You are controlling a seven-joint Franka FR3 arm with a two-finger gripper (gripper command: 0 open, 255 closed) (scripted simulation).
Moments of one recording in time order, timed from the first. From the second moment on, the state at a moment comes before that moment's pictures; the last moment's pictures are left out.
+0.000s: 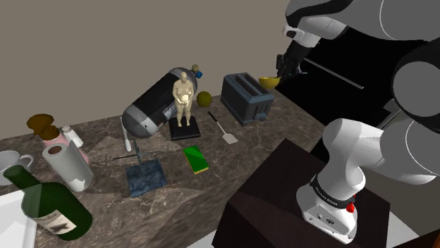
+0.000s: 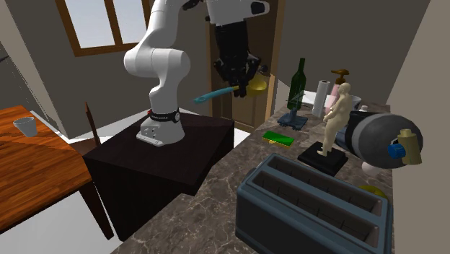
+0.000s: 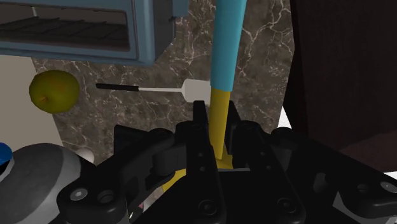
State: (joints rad) arm 1.80 0.74 -2.43 -2.48 0.64 1.93 -2.22
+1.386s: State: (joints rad) arm 2.03 0.92 -2.13 -2.39 0.86 1.87 -1.77
